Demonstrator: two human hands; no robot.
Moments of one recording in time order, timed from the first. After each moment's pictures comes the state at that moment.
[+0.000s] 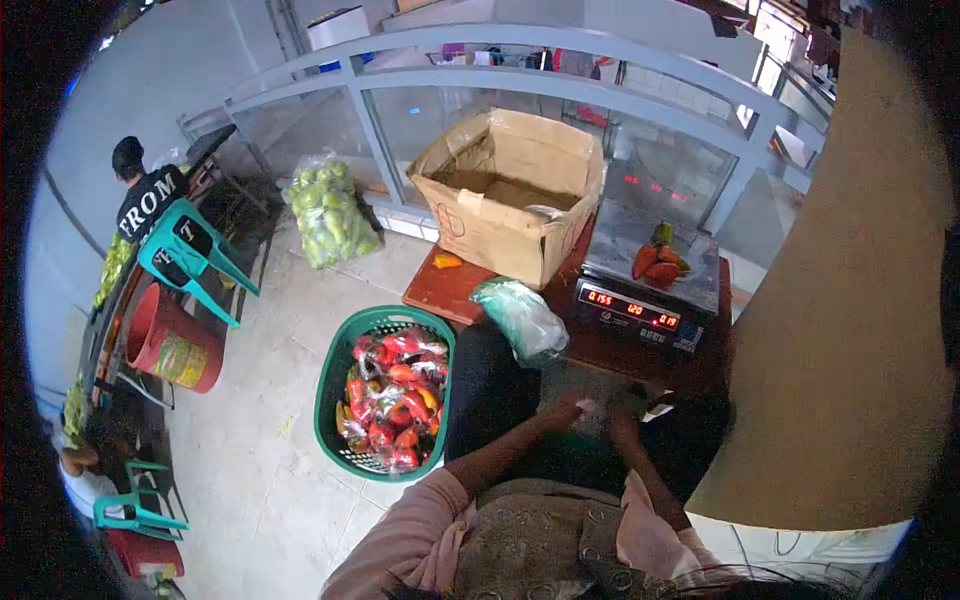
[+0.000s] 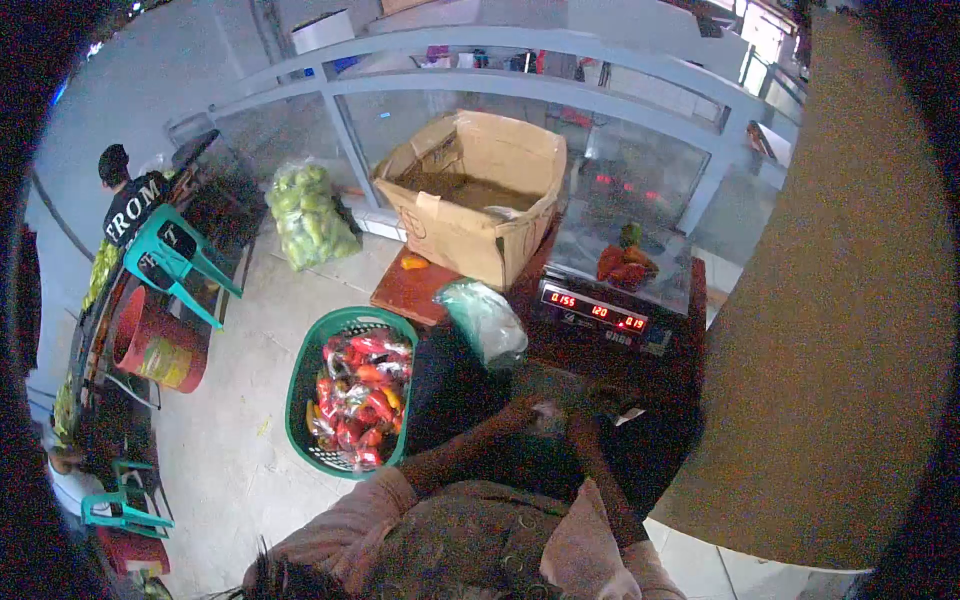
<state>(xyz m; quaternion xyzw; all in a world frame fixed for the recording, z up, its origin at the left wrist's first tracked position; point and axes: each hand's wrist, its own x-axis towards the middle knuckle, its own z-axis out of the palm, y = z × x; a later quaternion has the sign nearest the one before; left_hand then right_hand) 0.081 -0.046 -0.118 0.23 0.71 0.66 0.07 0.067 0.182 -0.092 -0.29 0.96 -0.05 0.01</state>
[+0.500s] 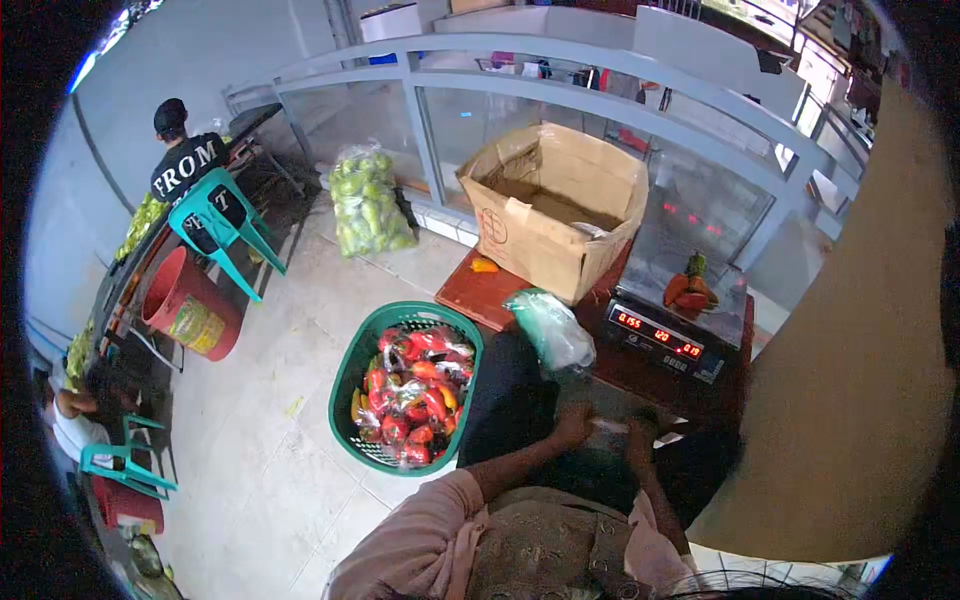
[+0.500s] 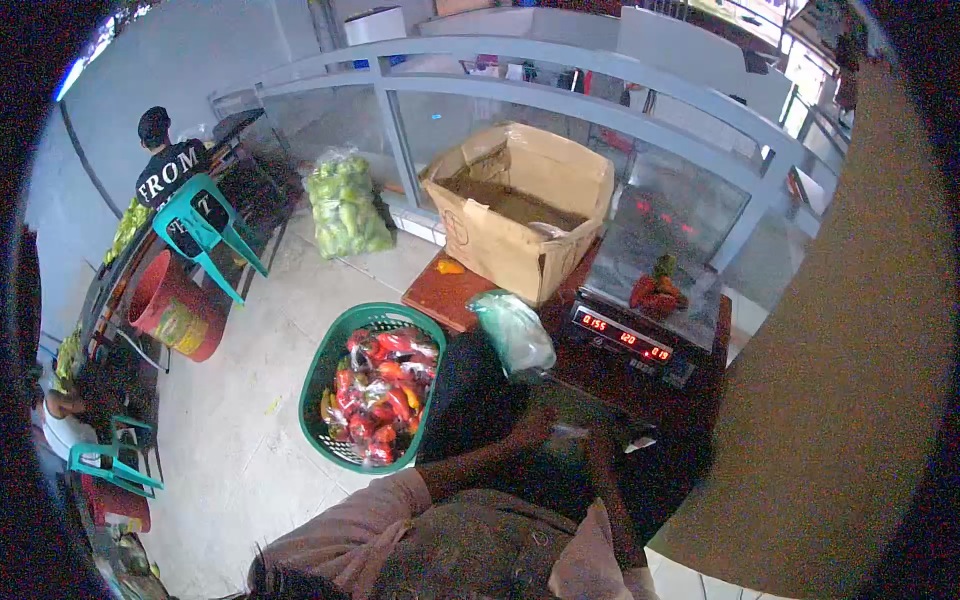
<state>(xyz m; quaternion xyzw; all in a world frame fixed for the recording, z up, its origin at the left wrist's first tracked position) 0.097 -0.049 -0.092 0.00 0.86 0.51 0.00 0.024 0.198 -0.130 -0.28 0.94 -0.18 0.06</state>
